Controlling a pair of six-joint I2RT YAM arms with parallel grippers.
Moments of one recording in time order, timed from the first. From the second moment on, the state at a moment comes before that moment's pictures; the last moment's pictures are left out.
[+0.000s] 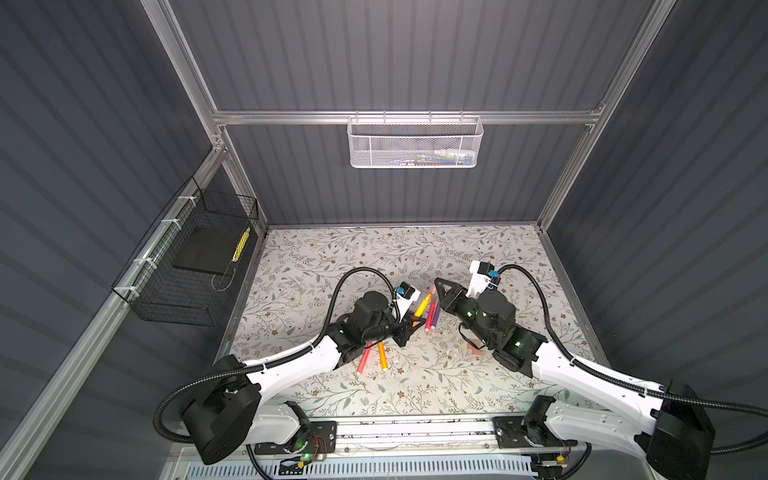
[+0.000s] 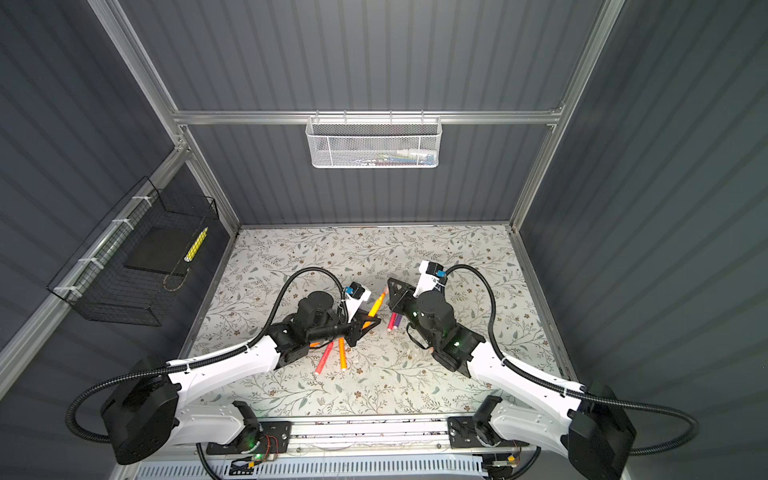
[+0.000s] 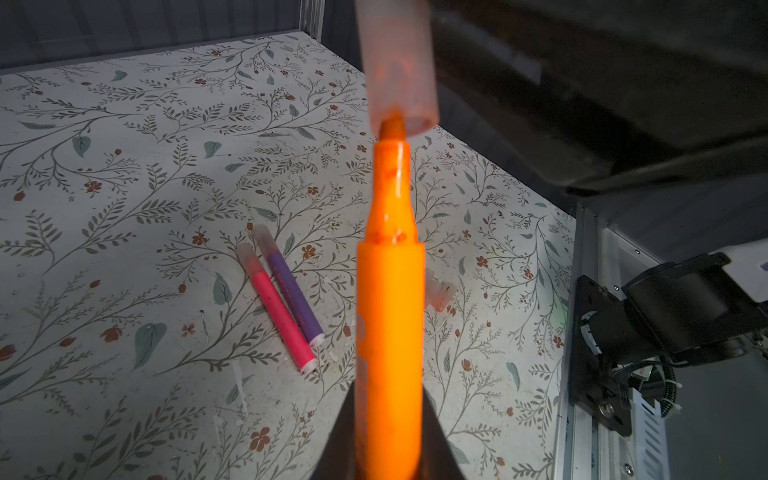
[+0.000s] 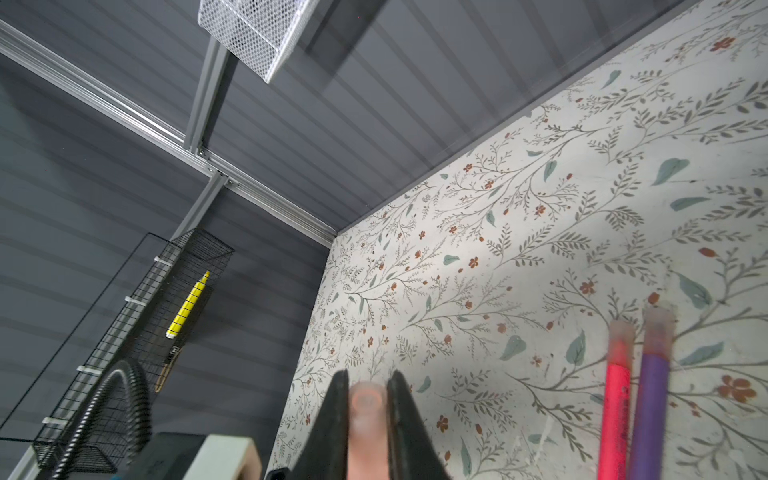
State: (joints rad) left arm -0.84 1.32 0.70 0.19 0.33 -0.18; right arm 0.80 1.08 0.65 0.27 0.27 0.92
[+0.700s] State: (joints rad) left arm -0.81 1.34 0.70 0.19 0.42 -0.26; right arm 0.88 1.11 0.55 0.42 0.32 0.95
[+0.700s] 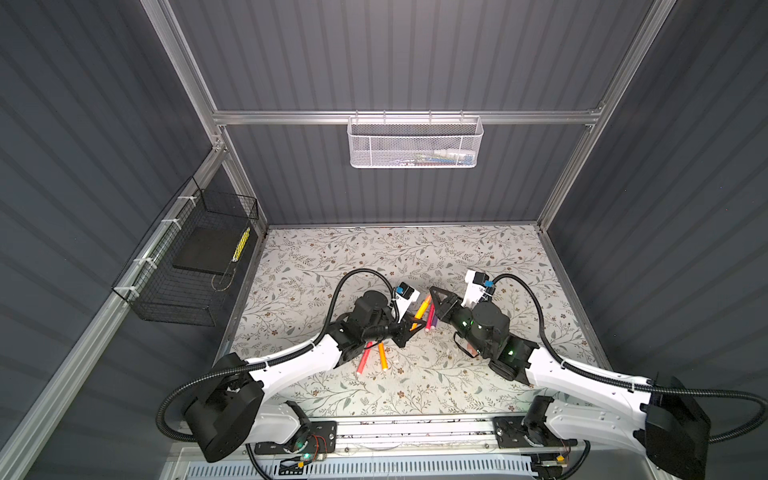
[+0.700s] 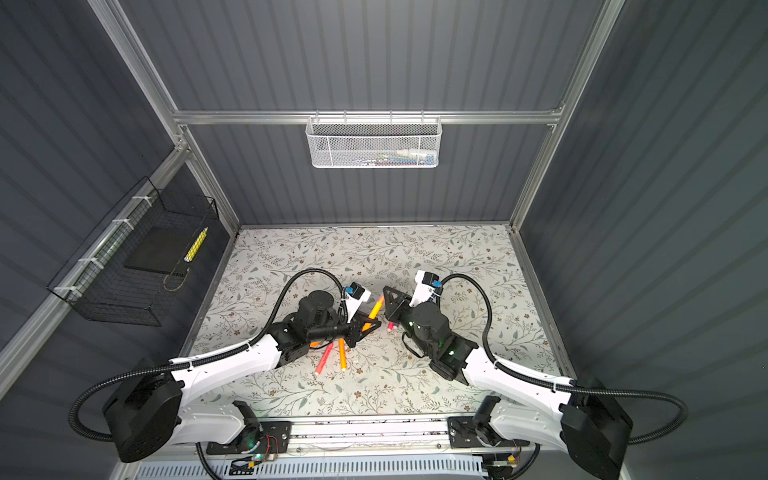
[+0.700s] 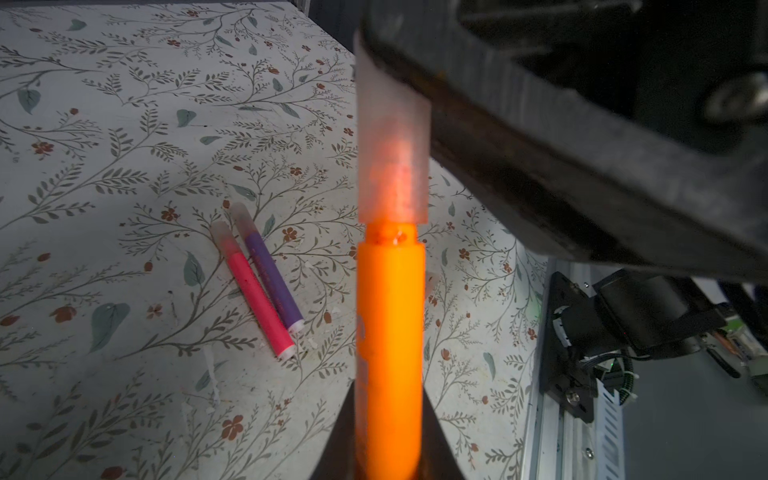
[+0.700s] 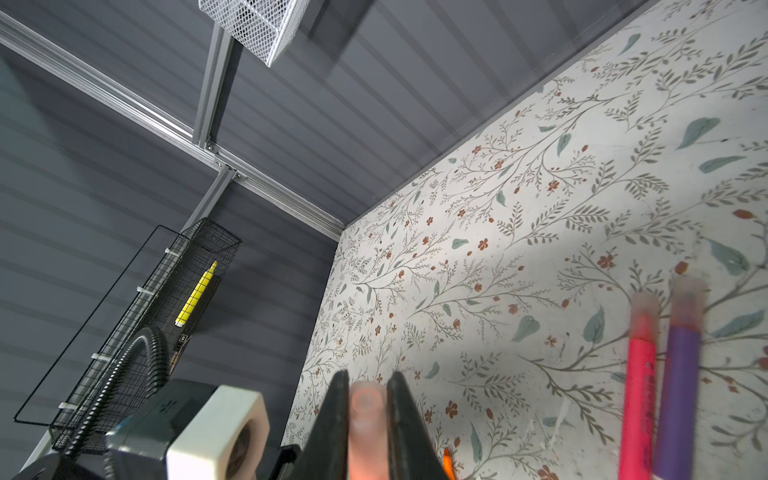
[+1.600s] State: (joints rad) left arm -0.76 1.32 0.66 0.32 0.59 -0.33; right arm 0.92 1.06 0.35 0.69 0.28 0.87
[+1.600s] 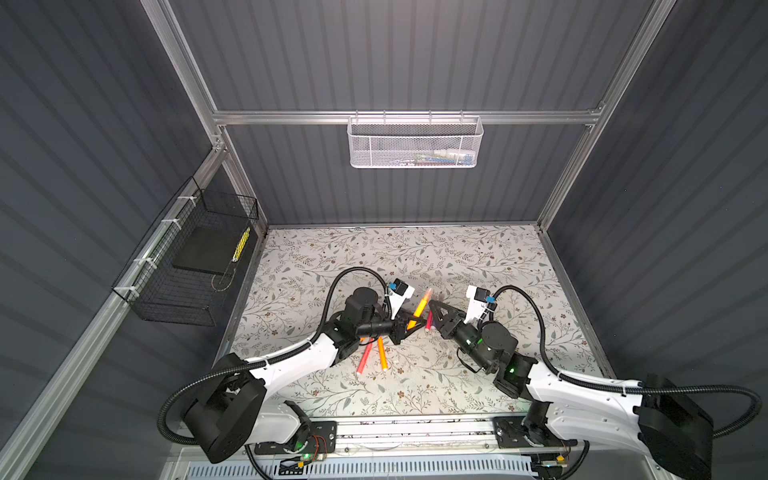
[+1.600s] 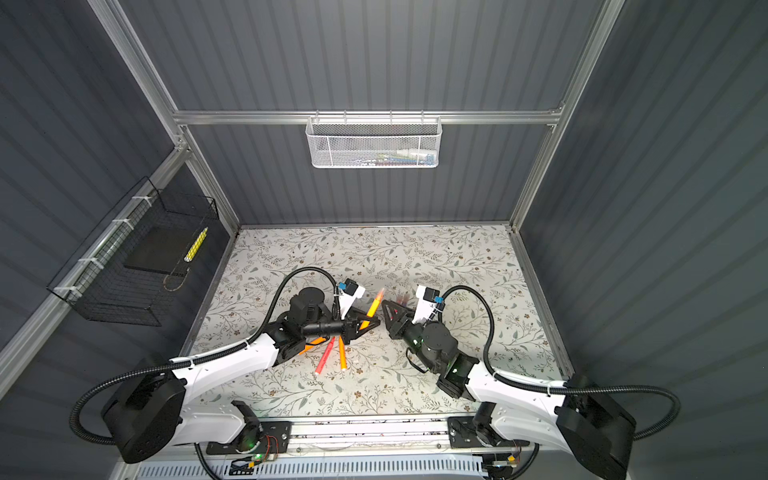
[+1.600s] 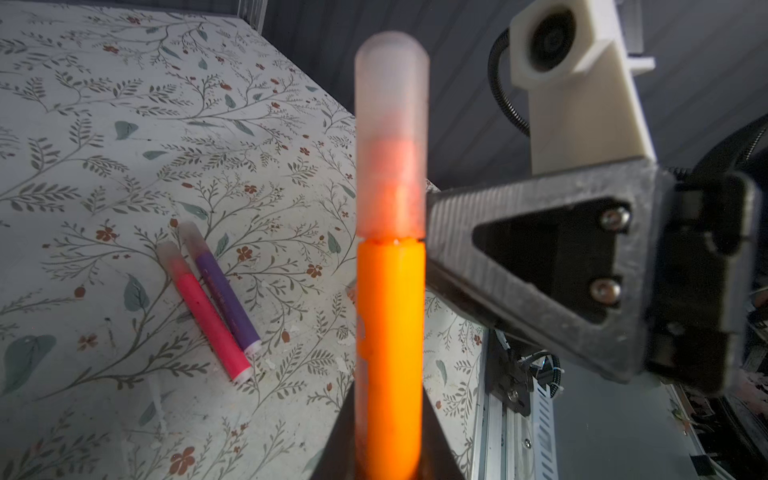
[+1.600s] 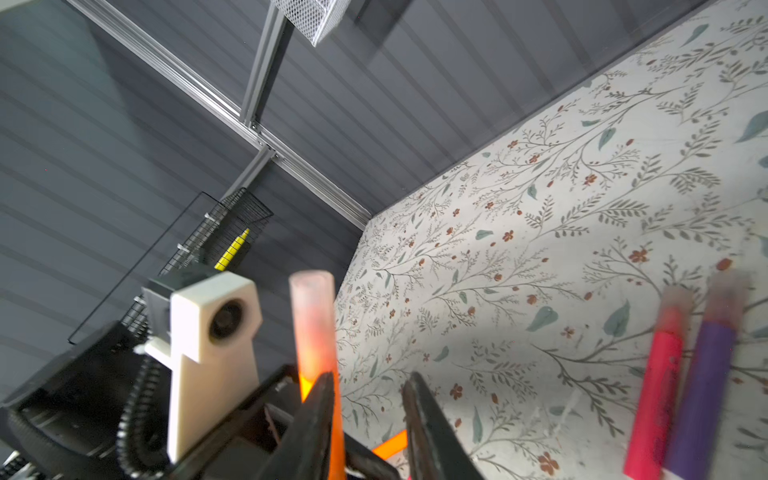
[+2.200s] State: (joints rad) left arm -0.76 1.32 0.66 0.34 0.57 -0.31; right arm 0.92 0.96 0.41 0.62 0.21 0.79
